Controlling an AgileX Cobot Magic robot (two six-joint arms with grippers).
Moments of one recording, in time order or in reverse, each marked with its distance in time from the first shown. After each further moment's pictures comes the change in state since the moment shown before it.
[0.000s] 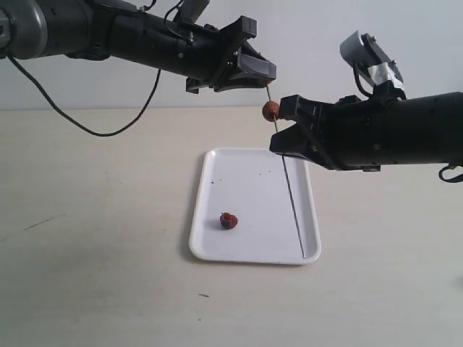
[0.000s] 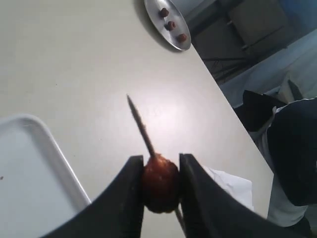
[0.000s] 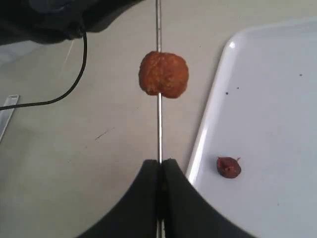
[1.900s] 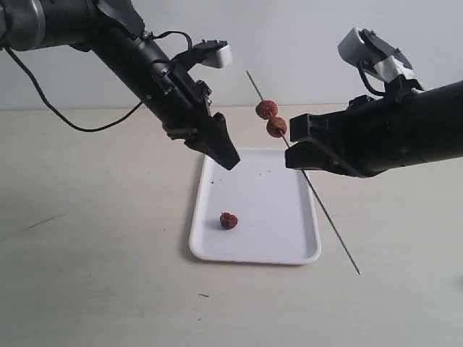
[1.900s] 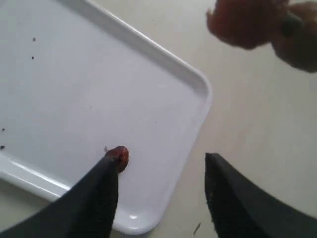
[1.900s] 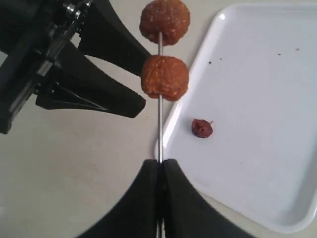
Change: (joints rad) left arm -0.027 -0.035 0.000 0.625 0.304 0.143; right arm 0.000 -0.096 -0.033 -0.536 0.038 0.357
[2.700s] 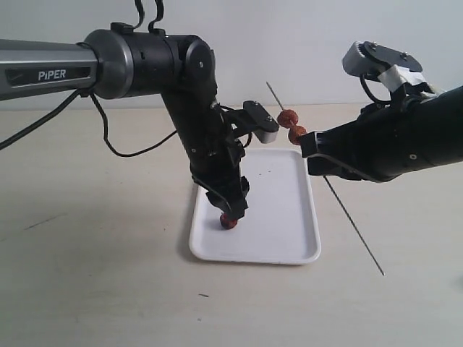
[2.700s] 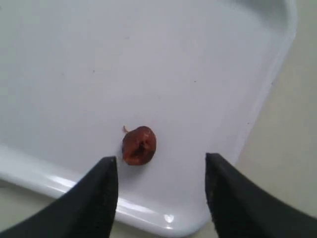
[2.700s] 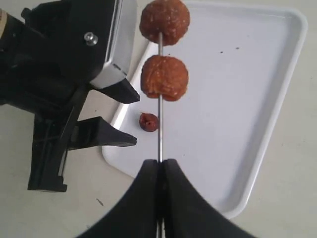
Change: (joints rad) left arm -0.199 0.102 0.000 0.418 -0.118 -0.160; right arm 0.000 0.000 0.000 -0.283 -0.080 0.182
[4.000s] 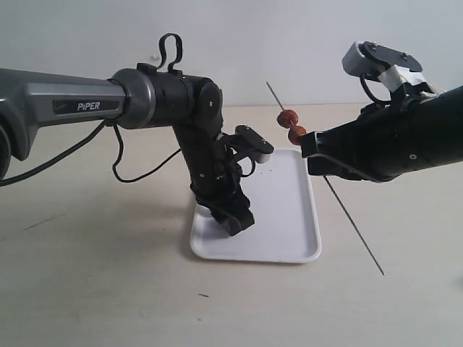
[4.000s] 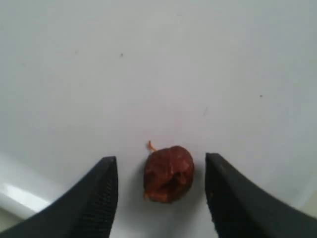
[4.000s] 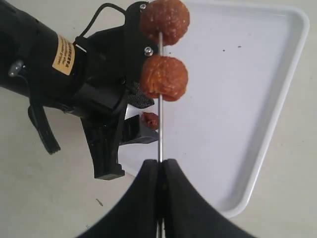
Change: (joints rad) left arm 0.000 0.110 0.000 0.048 -0.100 -0.180; right arm 0.000 0.000 0.000 0.000 0.002 0.002
